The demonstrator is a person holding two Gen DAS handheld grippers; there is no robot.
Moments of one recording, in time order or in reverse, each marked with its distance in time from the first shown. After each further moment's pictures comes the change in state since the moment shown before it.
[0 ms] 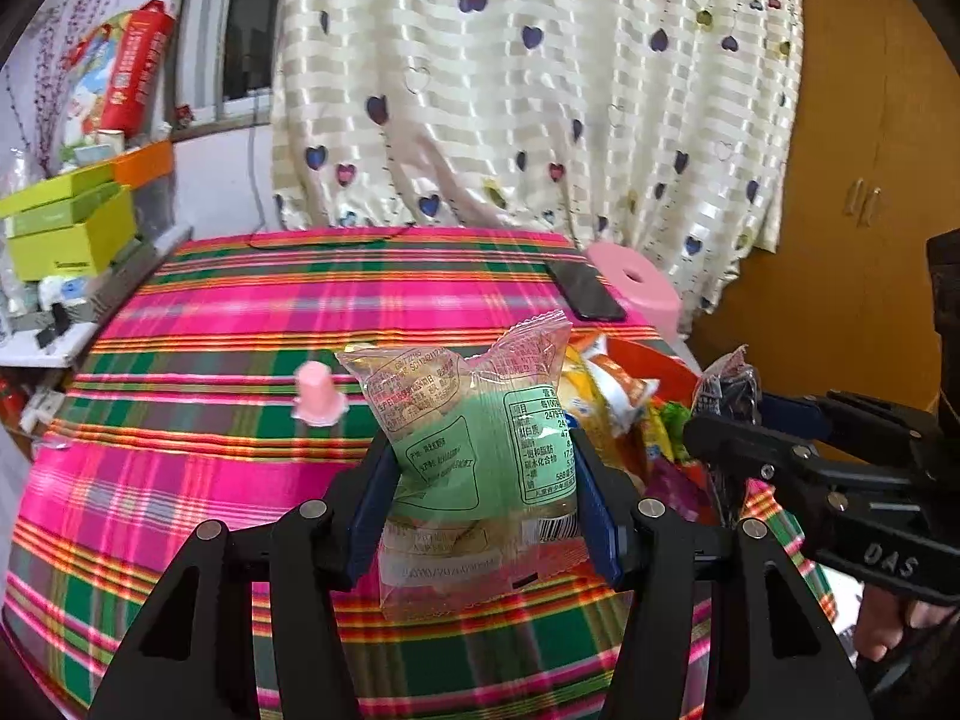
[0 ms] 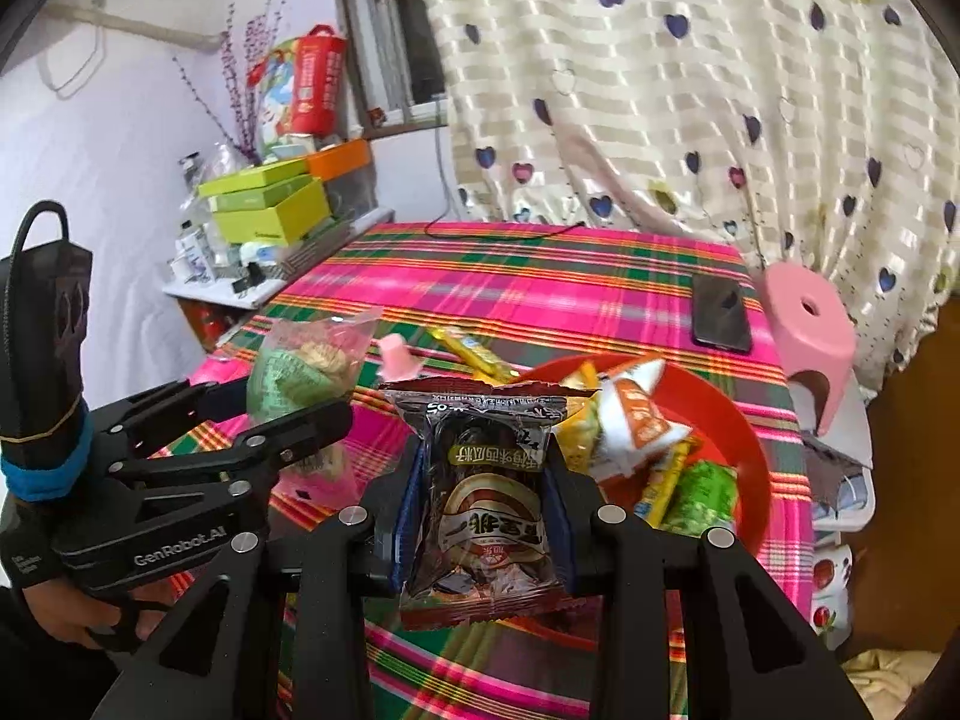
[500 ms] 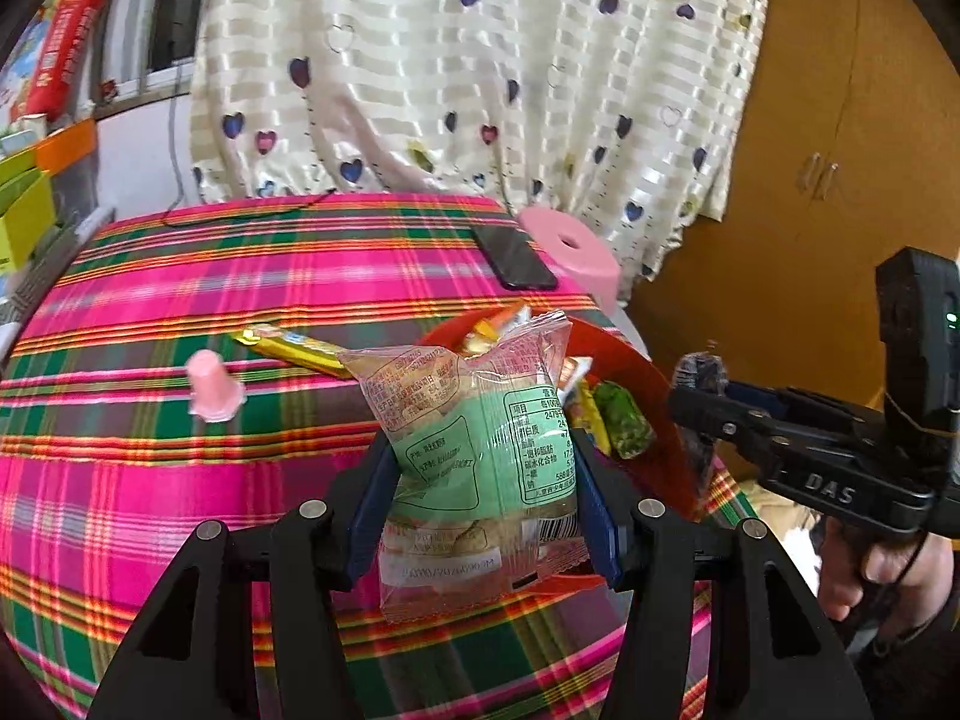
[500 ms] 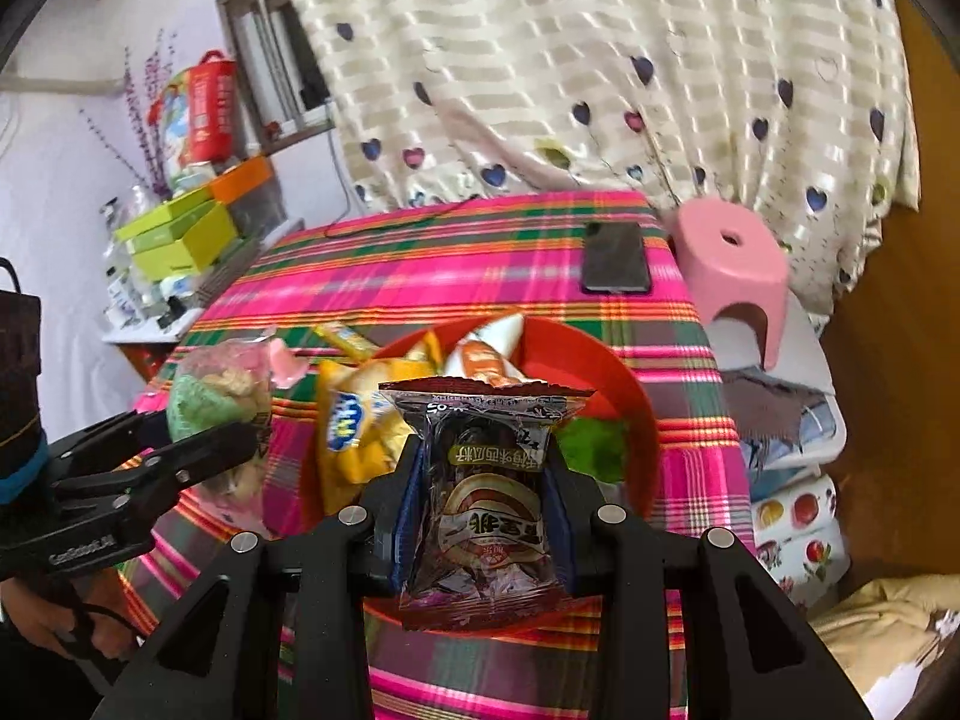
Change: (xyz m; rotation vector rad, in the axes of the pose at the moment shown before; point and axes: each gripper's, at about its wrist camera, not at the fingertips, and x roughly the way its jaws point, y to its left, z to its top) left arm 0.040 -0.030 0.007 0.036 0.091 -0.155; right arm 0.011 -0.079 -0.018 0.162 0.035 -0.102
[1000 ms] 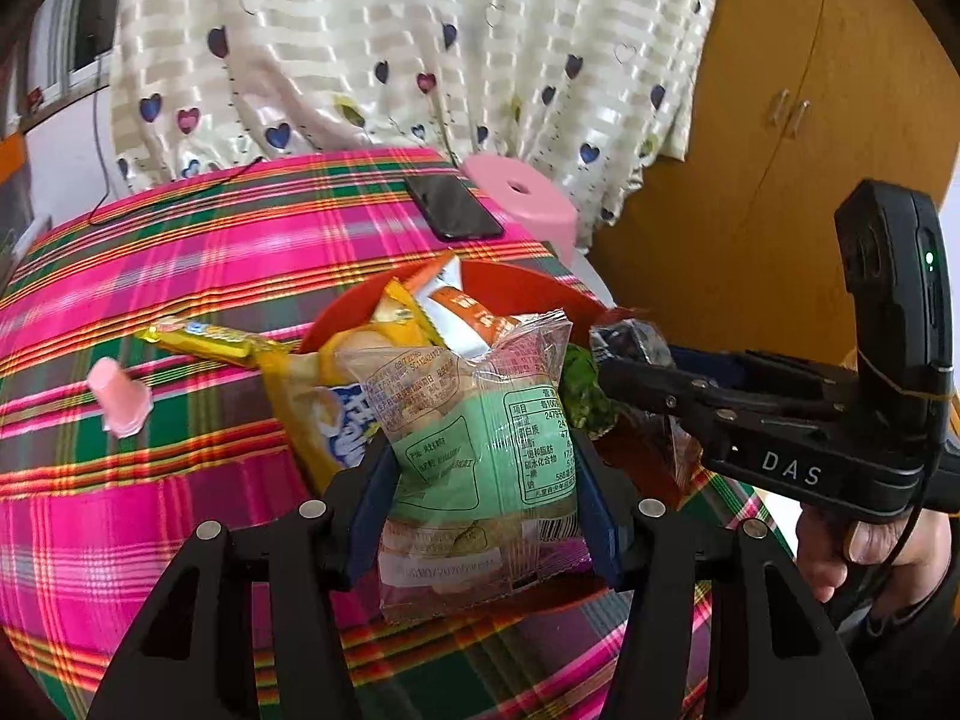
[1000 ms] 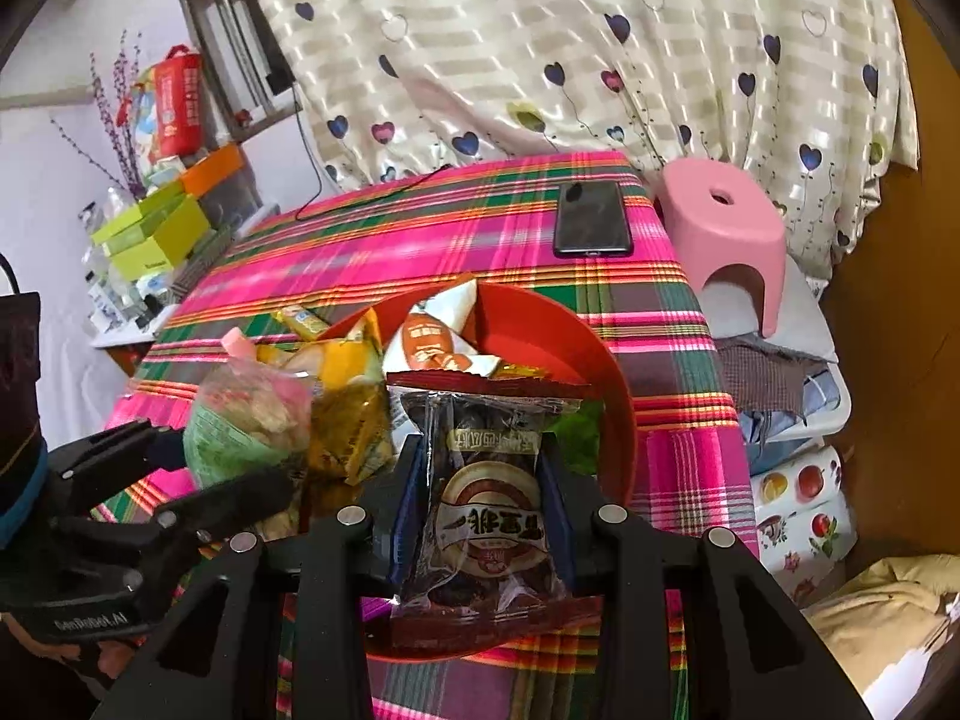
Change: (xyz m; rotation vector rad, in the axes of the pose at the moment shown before) left arm 0.052 -0.028 0.001 0.088 0.115 -0.074; right arm 0.032 -0.028 -0.001 0.047 0.055 -0.007
